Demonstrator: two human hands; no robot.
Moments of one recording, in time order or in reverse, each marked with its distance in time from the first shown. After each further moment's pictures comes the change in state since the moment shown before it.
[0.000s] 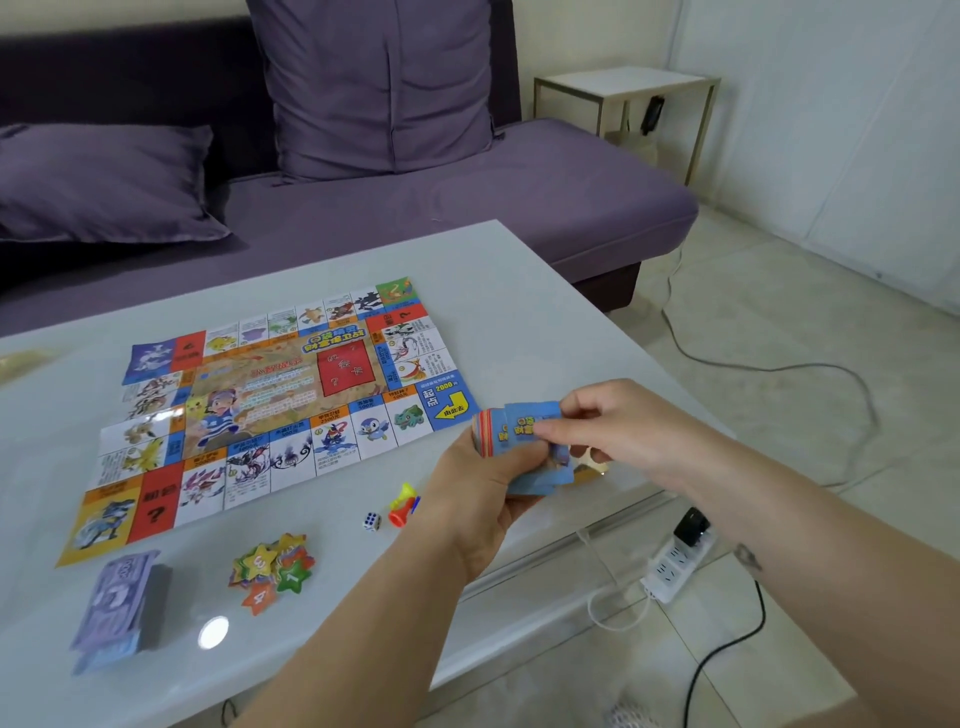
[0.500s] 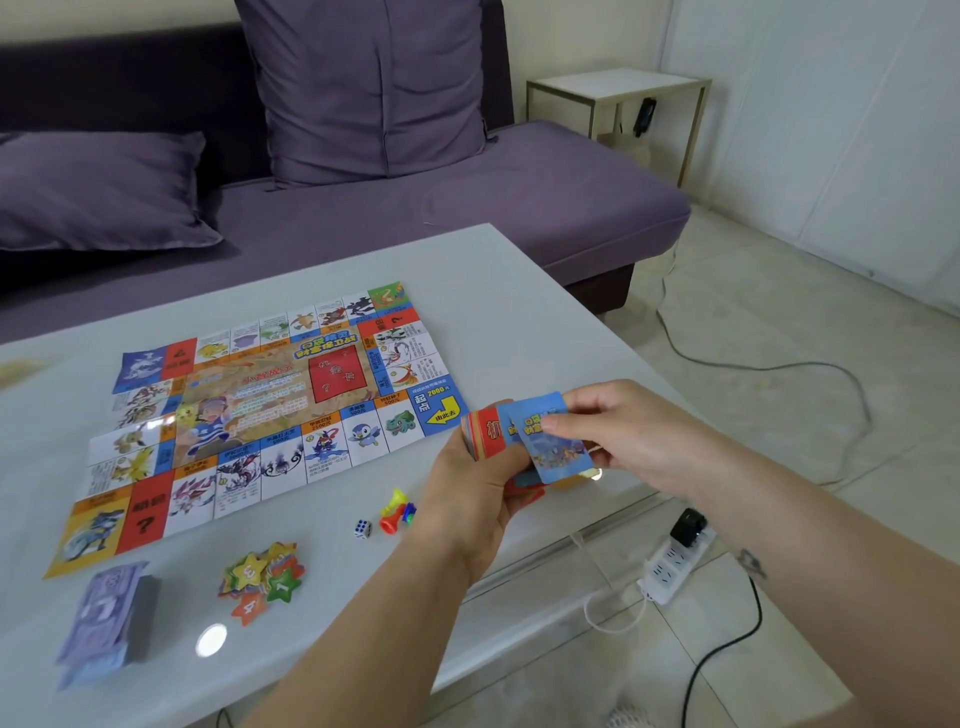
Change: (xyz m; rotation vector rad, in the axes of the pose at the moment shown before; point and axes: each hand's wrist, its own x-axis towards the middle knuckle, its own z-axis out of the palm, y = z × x) left_hand 0.006 -0.006 0.006 0.006 0.072 0.044; right_hand -0.002 0.002 -0.008 0.160 -0.026 0.039
